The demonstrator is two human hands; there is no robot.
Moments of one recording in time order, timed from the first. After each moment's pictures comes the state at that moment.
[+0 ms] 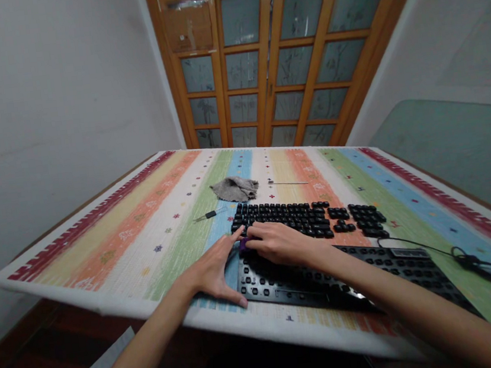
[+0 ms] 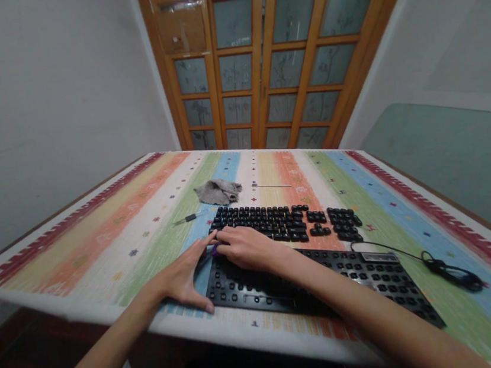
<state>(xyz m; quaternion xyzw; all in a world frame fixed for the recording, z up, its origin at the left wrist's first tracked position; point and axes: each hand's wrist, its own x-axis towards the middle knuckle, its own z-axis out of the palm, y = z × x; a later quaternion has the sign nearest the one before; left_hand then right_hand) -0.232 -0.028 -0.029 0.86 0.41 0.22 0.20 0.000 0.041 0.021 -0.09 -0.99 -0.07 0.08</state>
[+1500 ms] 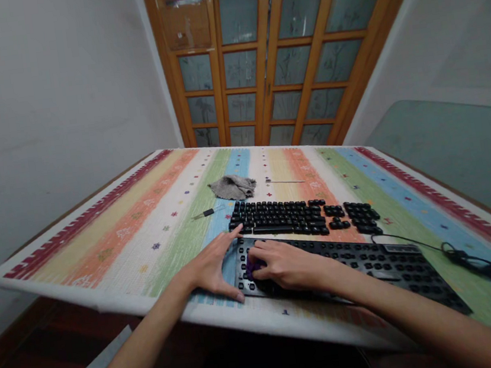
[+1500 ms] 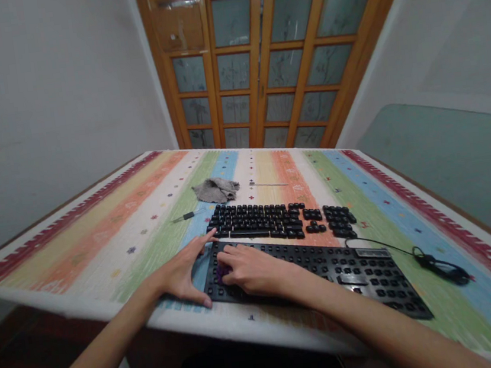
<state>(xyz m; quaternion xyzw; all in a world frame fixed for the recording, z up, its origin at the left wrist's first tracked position) -0.233 -0.026 -0.033 0.87 0.40 0.23 0.20 0.015 0.003 0.015 -0.06 -1.00 -0.01 0.03</state>
